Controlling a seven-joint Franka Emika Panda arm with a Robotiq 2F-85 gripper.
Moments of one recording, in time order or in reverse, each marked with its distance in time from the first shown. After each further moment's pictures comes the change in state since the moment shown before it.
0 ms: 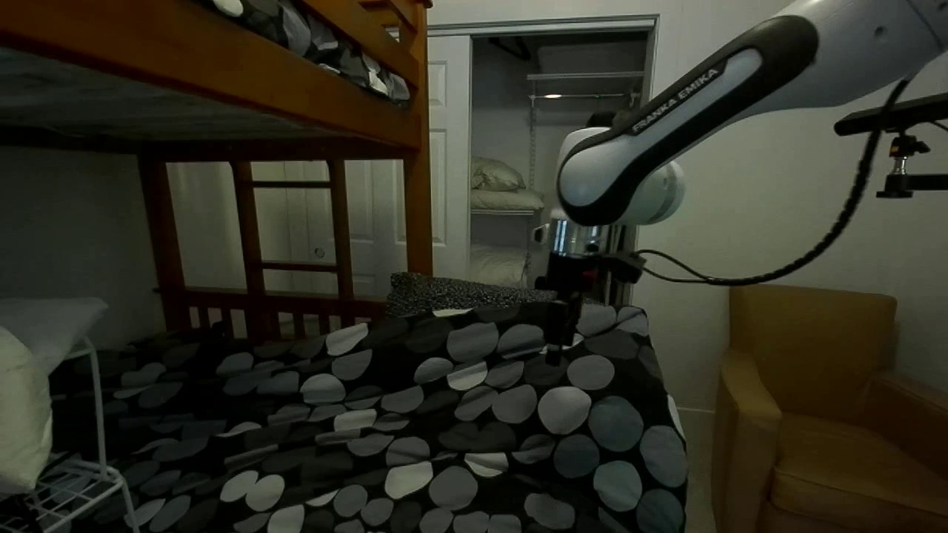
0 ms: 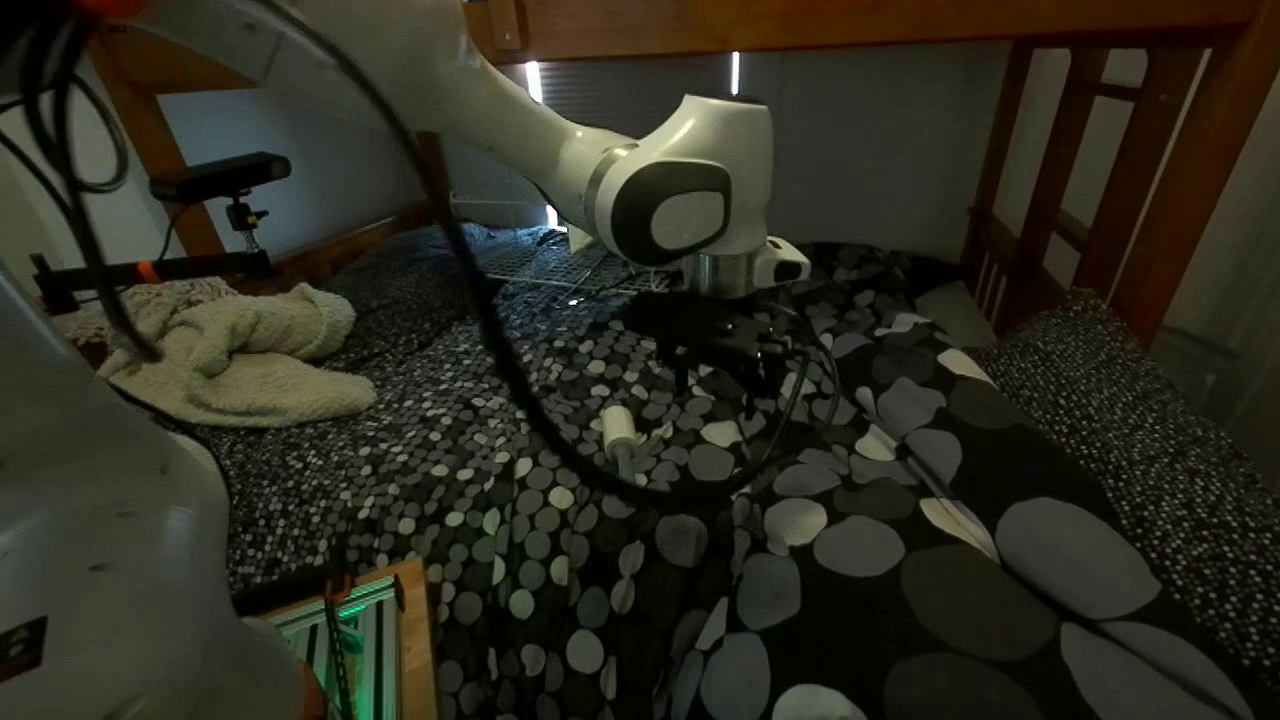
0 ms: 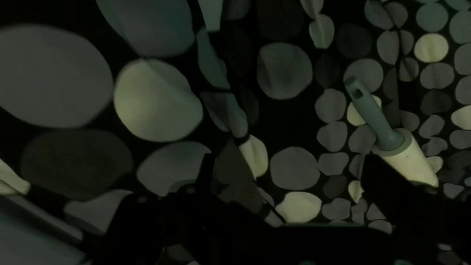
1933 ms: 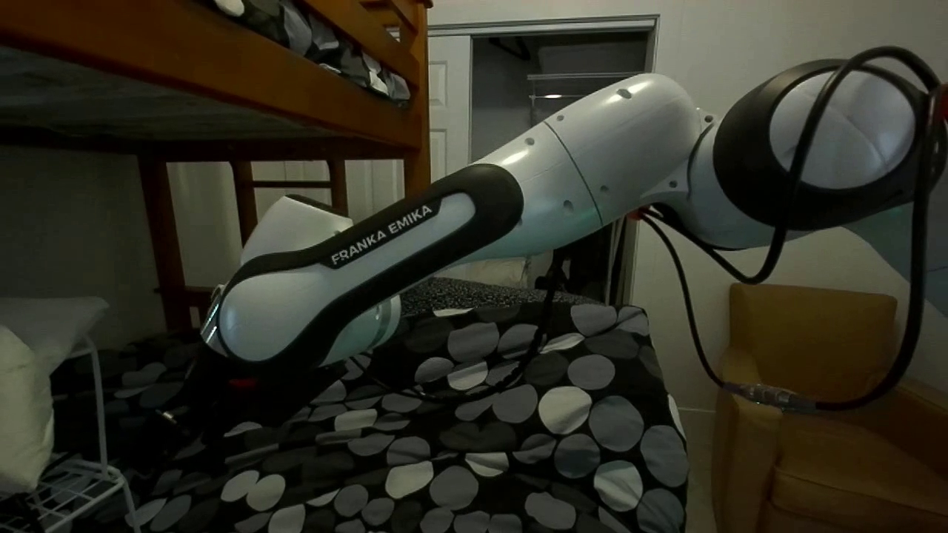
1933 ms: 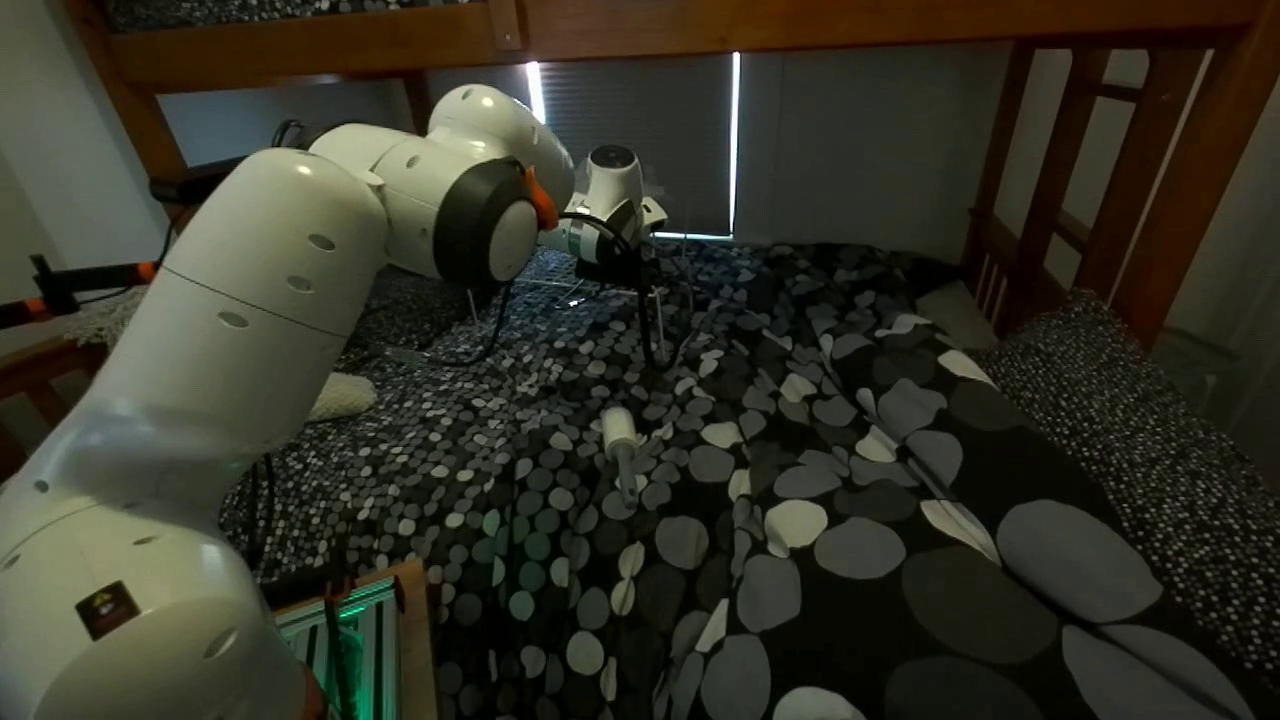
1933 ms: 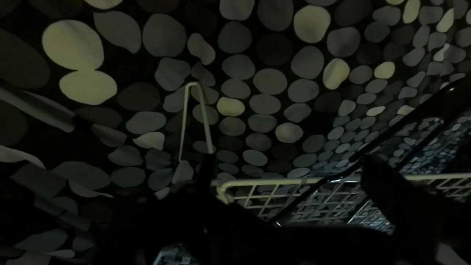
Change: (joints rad) arm 0.331 0.856 0.351 0.886 -0.127 0.380 0.287
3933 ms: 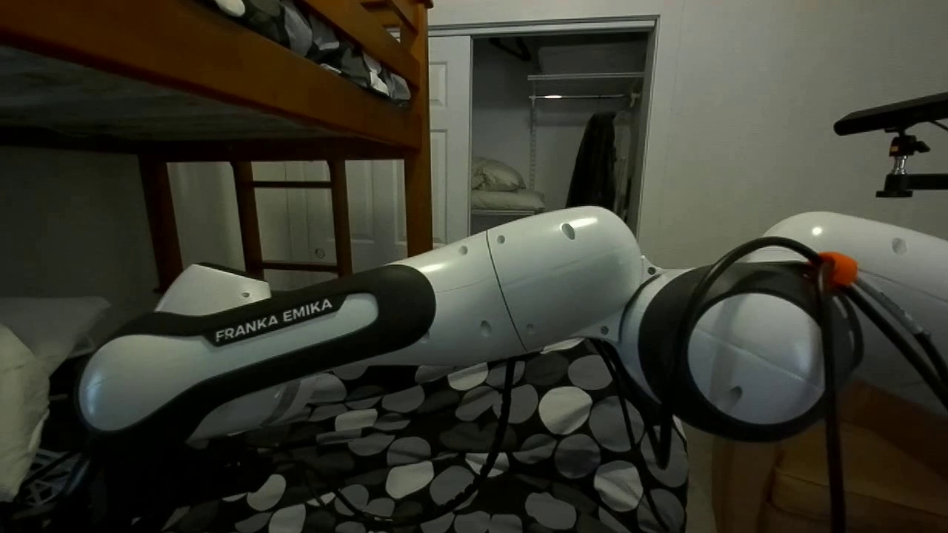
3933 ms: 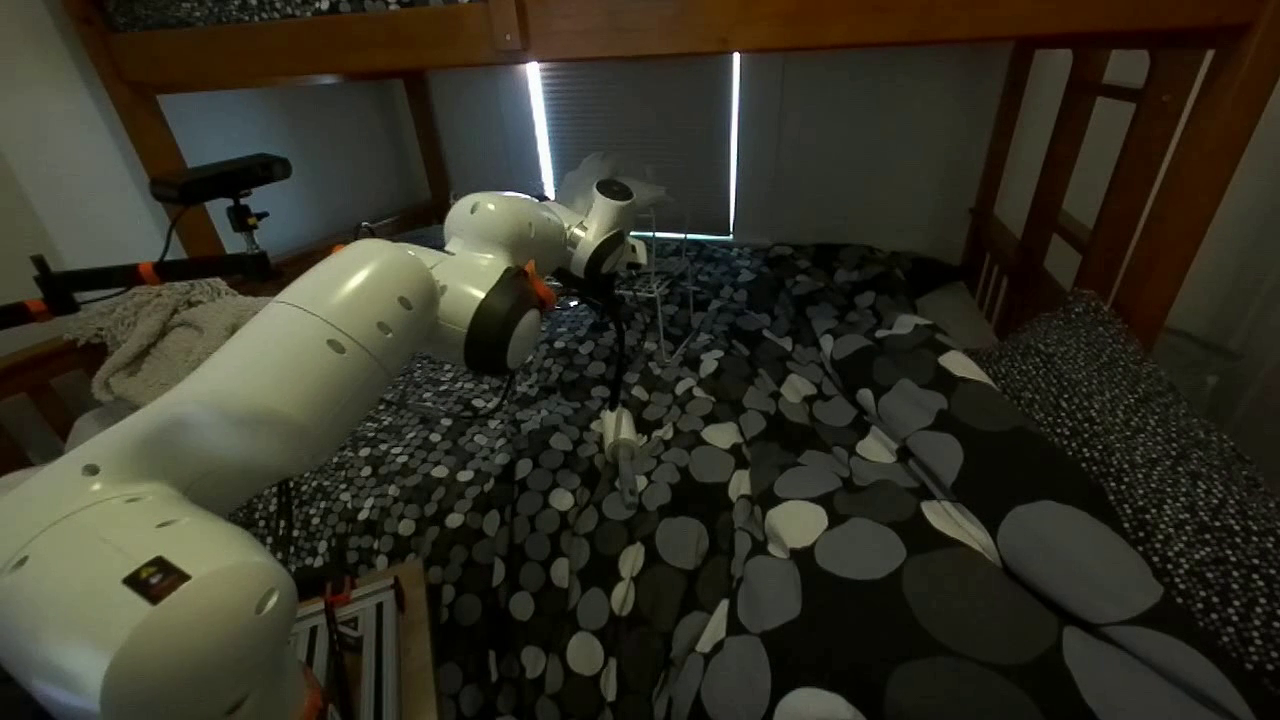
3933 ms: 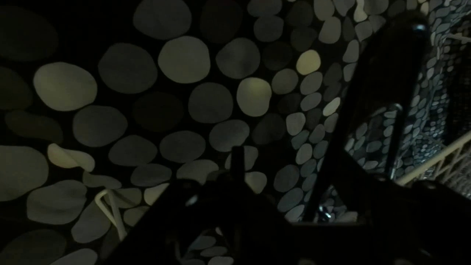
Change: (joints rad) arm 0.215 0.407 -0.066 0.616 0.173 -0.317 0.388
